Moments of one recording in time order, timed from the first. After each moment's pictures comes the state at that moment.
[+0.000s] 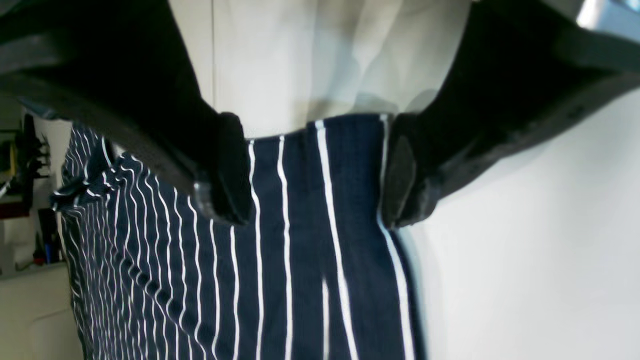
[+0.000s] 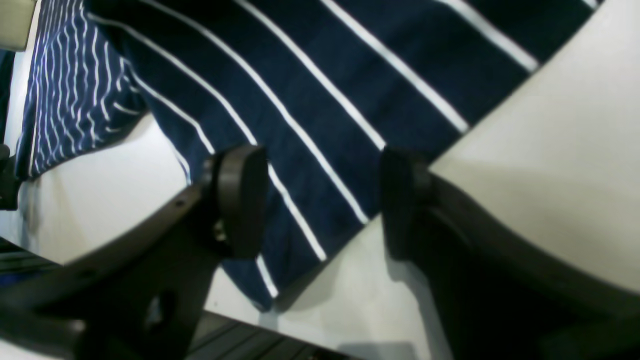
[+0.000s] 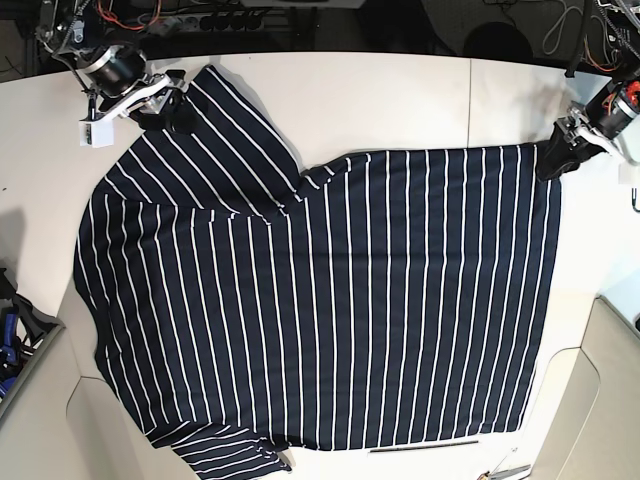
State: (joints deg) left arm 18.5 -29.7 -25.2 65.3 -61.8 -39.2 45.2; right arm -30.2 4.9 18.8 101.8 39.8 23.0 -44.6
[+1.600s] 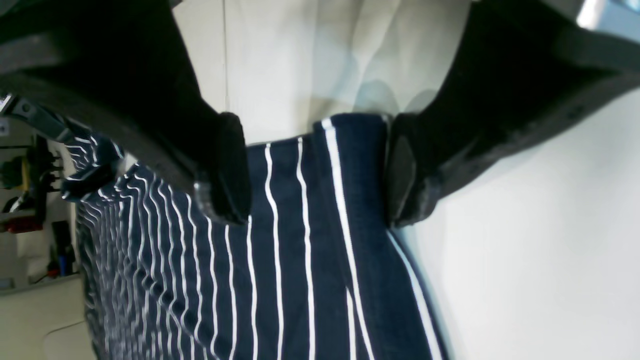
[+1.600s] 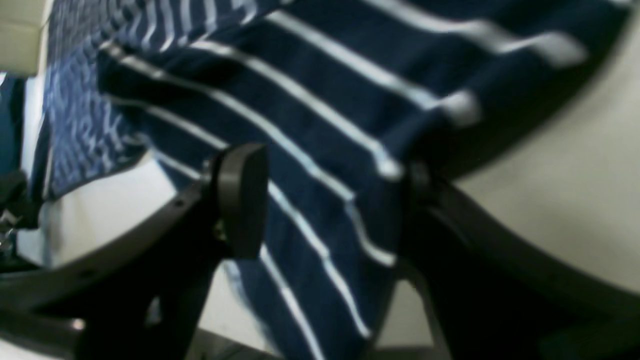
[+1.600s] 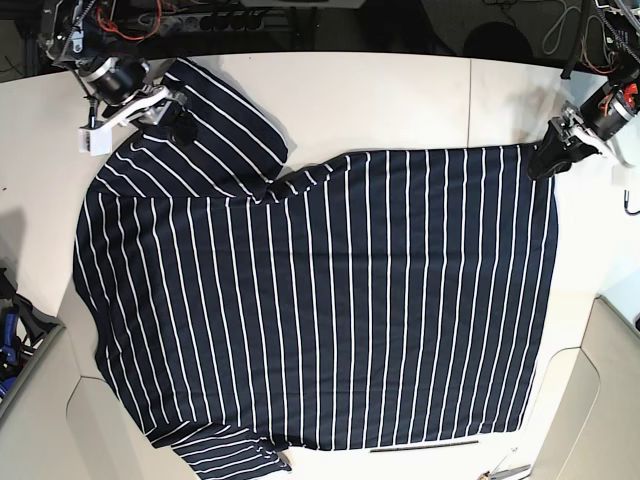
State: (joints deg) left arm 18.2 -29.6 -24.1 65.4 -64.2 -39.6 48.3; right arm -29.9 4.9 17.3 97.8 41.2 21.0 -44.5
